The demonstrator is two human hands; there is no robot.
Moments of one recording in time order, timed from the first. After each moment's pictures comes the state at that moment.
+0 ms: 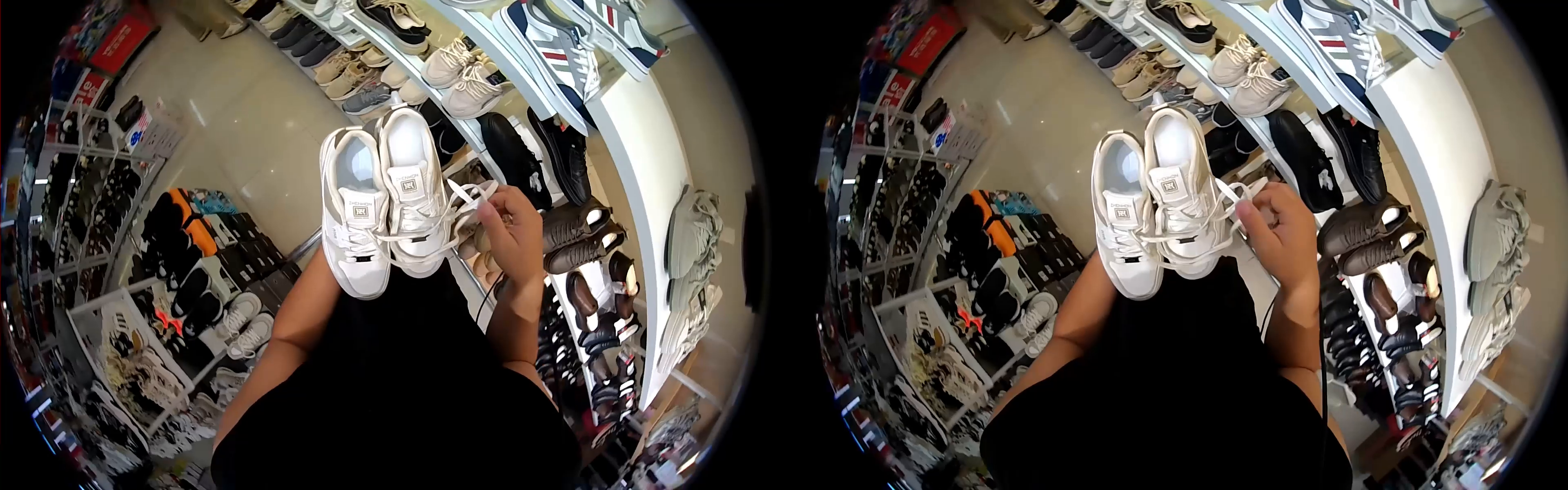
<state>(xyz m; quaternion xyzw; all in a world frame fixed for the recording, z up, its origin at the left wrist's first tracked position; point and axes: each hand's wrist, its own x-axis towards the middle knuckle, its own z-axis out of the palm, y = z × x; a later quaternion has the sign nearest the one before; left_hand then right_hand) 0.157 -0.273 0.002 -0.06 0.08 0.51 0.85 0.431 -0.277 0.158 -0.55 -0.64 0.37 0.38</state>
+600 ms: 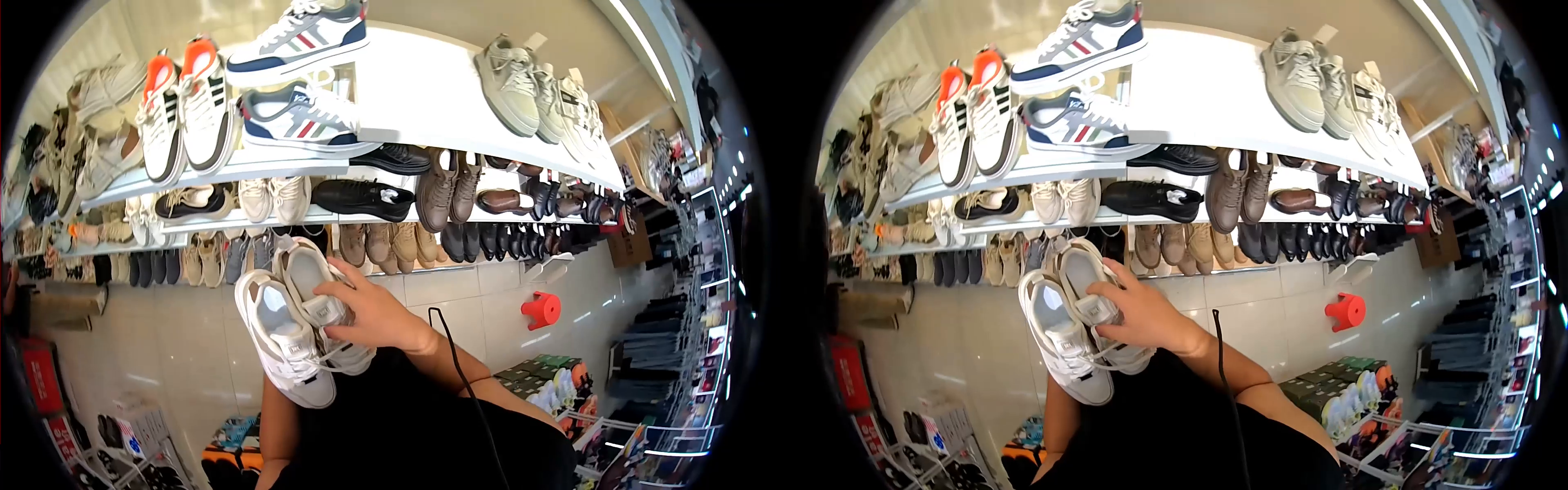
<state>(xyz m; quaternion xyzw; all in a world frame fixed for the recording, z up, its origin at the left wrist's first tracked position) 0.115 -0.155 0.005 -0.06 0.16 0.22 0.96 0.313 -0.272 0.189 -0.68 -0.57 0.27 0.37</state>
